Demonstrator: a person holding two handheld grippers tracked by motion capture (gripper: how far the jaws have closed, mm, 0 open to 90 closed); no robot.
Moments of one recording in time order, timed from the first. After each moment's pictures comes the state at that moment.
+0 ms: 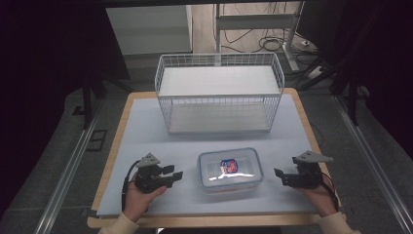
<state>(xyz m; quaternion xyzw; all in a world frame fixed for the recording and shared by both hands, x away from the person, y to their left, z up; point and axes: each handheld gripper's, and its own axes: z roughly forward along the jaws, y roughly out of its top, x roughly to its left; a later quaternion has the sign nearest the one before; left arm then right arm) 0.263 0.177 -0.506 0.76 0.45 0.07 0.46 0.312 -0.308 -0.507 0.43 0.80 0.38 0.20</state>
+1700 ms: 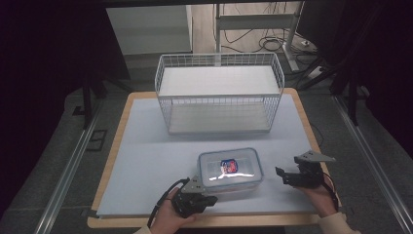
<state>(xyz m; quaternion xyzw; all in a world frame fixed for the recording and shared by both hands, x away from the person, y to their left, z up) 0.224 0.071 -0.510 0.86 0.29 0.01 0.42 0.312 -0.311 -0.506 0.44 0.78 0.38 0.21</state>
